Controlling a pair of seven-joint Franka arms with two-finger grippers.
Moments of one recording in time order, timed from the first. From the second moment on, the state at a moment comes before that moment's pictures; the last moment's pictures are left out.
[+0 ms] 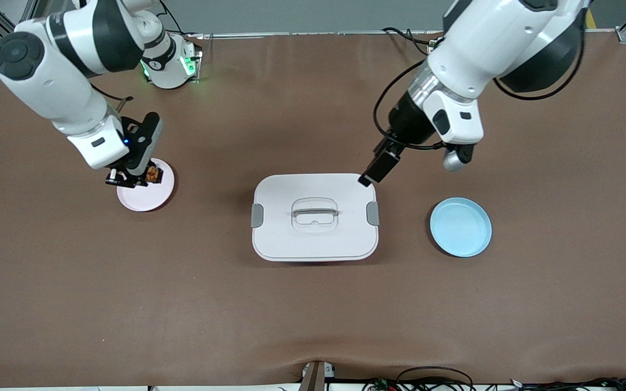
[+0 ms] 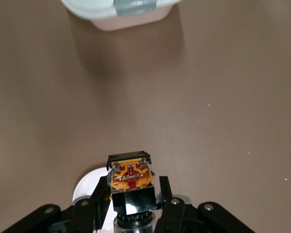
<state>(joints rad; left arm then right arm) -0.13 0.17 -0.44 -1.55 -0.19 2.09 -1.44 0.32 -0.04 -0.09 -2.01 0.01 2.03 -1.16</state>
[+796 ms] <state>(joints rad) 0.30 0.15 -0.42 -1.48 -0.19 1.68 -0.39 0.08 -0.05 -0.09 -2.43 0.30 2.46 -1.76</state>
